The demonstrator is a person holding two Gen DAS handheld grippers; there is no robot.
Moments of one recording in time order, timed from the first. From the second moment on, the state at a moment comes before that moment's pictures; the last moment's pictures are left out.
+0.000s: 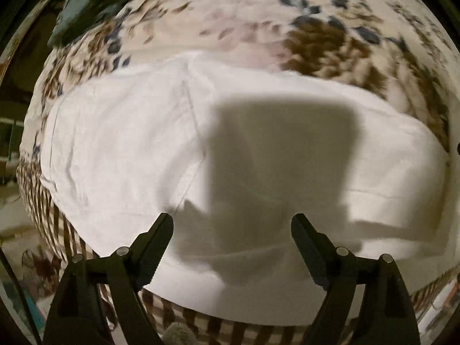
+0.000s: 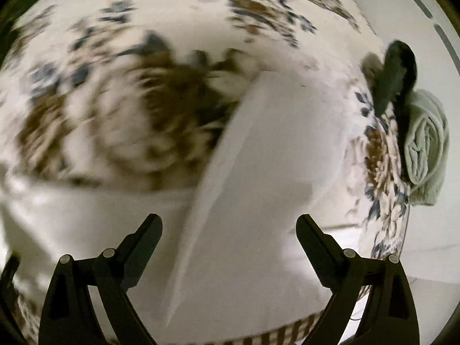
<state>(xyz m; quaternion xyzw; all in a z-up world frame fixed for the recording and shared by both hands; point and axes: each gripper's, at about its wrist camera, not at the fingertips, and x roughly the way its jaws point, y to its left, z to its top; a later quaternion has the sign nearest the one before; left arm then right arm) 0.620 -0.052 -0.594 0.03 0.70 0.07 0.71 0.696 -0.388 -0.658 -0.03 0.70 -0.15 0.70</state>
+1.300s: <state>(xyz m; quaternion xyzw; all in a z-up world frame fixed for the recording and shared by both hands) 0.570 0.011 -0.644 -0.04 0.69 0.04 0.73 0.462 -0.536 -0.709 0.47 0.55 -0.34 0.59</state>
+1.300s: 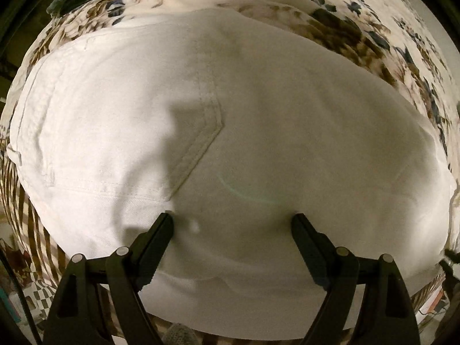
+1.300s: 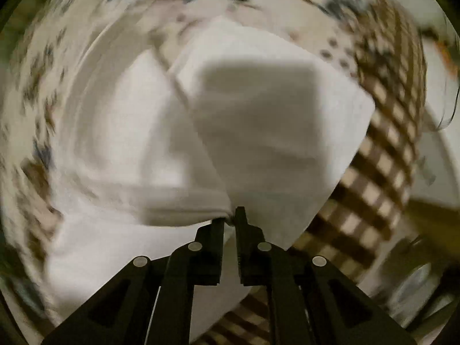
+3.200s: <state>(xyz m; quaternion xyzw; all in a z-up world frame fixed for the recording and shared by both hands) 0.533 -0.003 -0.627 -0.08 0.66 0.05 0.75 0.464 -0.519 -0.731 0.52 0.52 -0.33 0.60</state>
